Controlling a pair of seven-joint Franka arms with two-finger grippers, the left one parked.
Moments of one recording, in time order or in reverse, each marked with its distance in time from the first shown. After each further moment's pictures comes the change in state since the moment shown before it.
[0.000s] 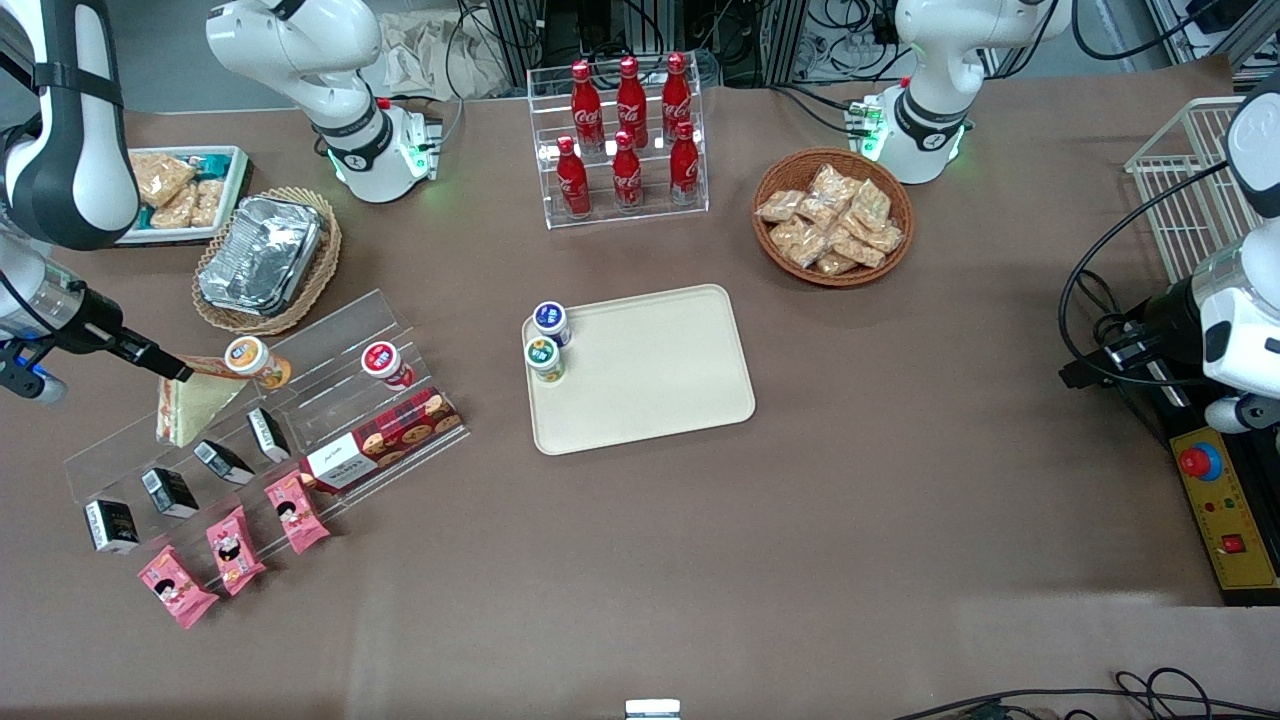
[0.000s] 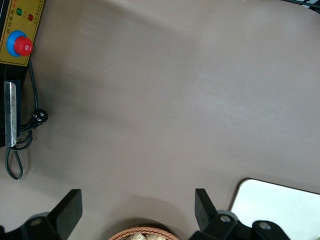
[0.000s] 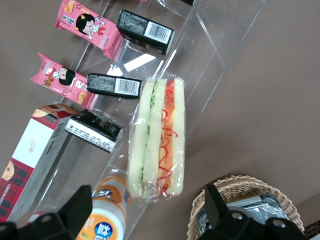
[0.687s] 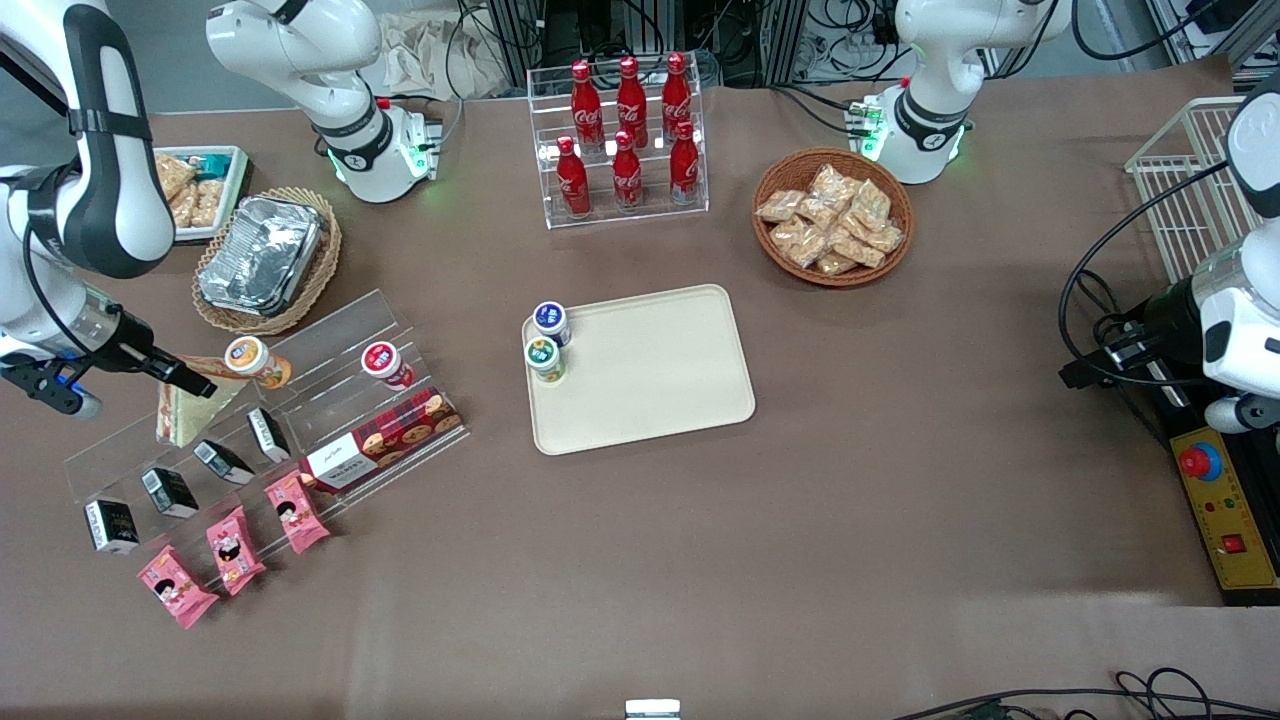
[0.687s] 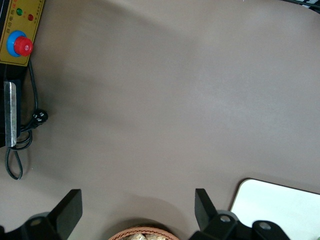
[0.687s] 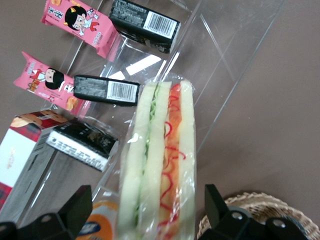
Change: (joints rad) arm 0.000 0.069 -0.015 -0.081 0.043 0.171 -0.047
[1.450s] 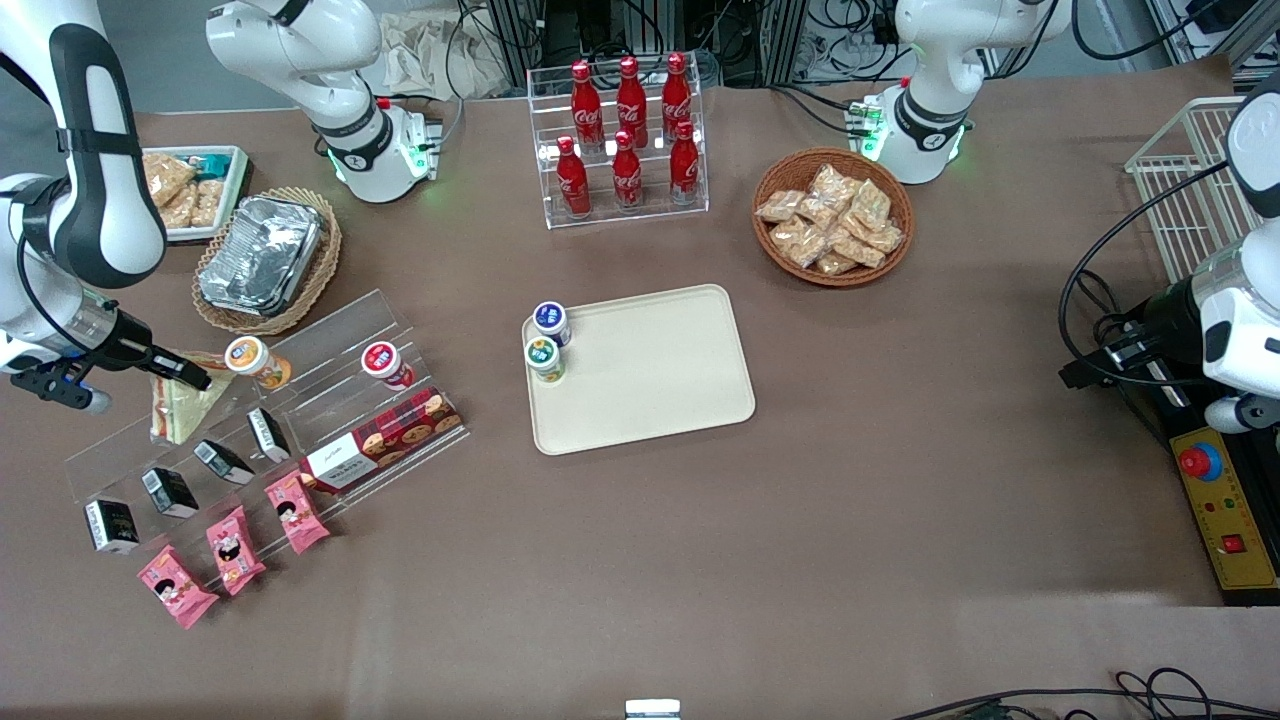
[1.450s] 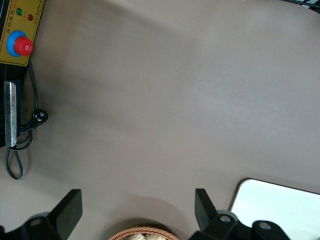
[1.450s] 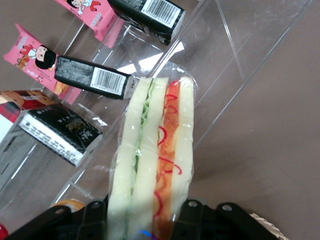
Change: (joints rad) arm 0.000 0.022 -0.054 -0.024 0.073 0.017 -0.247
